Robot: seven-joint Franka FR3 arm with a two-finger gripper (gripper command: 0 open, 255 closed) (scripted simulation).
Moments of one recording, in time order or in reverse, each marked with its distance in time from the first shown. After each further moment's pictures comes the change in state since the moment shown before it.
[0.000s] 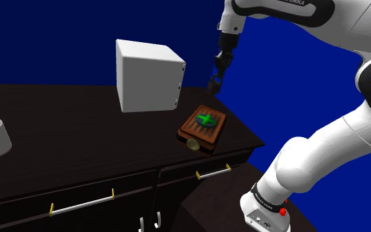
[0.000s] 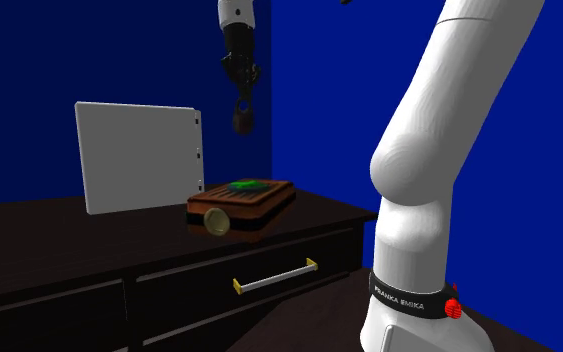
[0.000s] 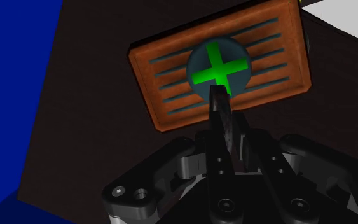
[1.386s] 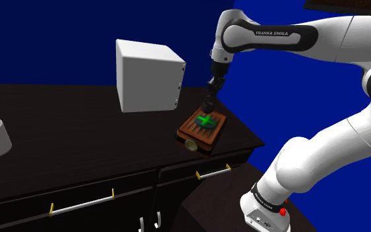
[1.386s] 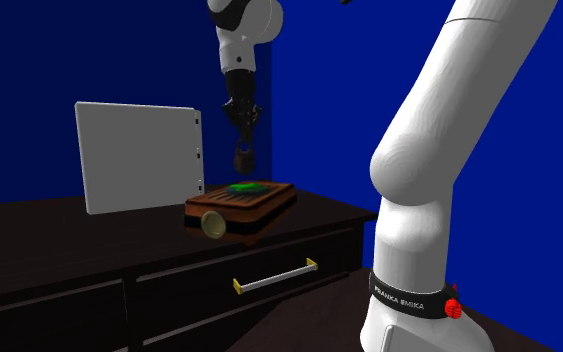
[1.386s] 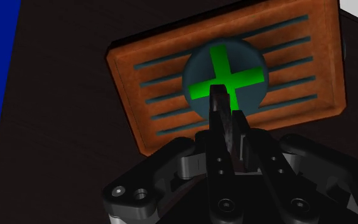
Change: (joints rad) arm -0.002 -0.051 -0.001 -0.321 -0.005 0.269 0.018
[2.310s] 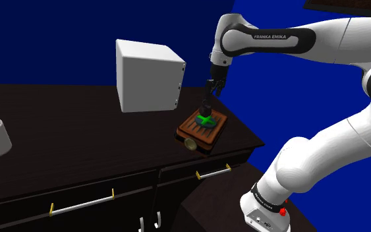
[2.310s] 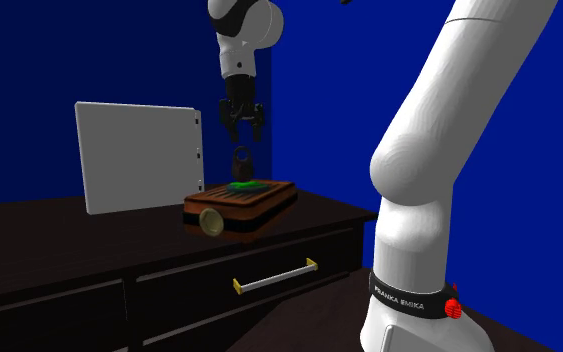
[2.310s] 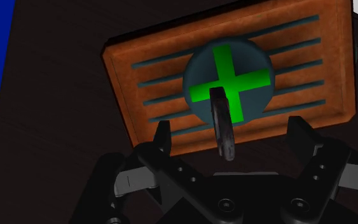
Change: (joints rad) arm -0.001 -0.001 -0.001 -0.032 -0.001 0.032 0.000
